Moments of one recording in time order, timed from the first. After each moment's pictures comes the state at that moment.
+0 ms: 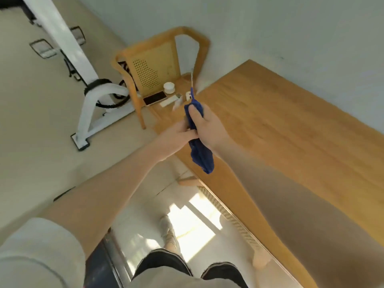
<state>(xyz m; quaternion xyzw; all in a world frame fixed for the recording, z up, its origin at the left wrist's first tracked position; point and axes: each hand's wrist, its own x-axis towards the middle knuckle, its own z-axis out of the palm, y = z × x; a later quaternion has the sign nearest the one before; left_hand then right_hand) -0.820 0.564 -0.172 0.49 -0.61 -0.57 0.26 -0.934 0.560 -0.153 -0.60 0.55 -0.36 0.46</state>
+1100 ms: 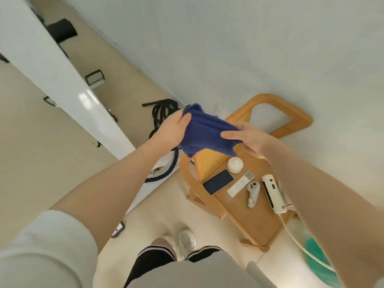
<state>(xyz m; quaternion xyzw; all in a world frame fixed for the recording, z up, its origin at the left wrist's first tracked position) -0.439 -0.064 -0.181 0.62 -0.58 -0.44 0.29 -0.647 -0.050 -0.187 -0.52 0.52 -0.25 0.63</state>
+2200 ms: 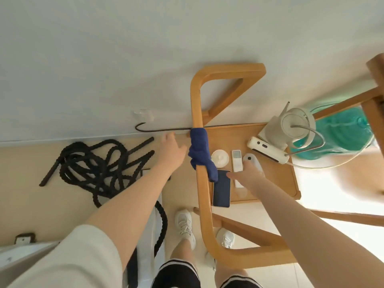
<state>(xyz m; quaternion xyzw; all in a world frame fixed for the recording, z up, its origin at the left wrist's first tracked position) -0.547 -0.332 -0.372 0.43 -0.80 -0.42 -0.09 -0.629 -0.141 -0.359 0.02 0.86 -0.20 0.46</state>
